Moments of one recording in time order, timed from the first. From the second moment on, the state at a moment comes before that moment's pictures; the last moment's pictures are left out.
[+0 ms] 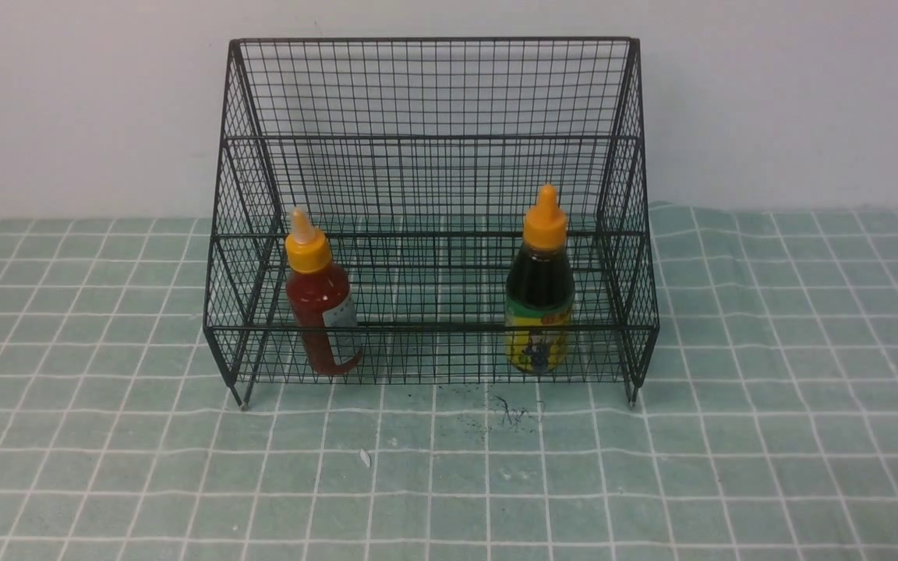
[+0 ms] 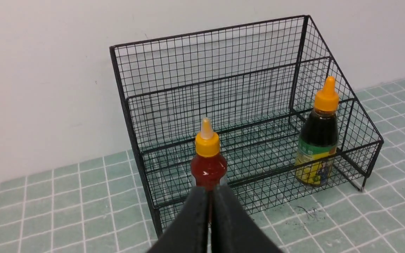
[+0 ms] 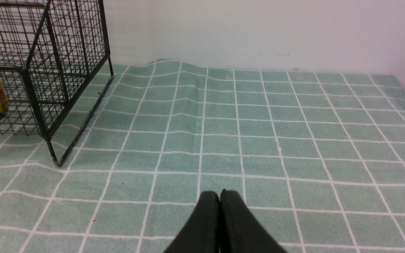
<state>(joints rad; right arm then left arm) 0.00 -0.01 0.02 -0.04 0.39 0.04 -0.33 0.26 -0.64 -0.04 0.62 0.02</state>
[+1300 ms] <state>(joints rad) 0.00 -0.01 0.02 -0.04 0.39 0.04 -0.06 -0.01 0.03 -0.06 0.37 0.09</state>
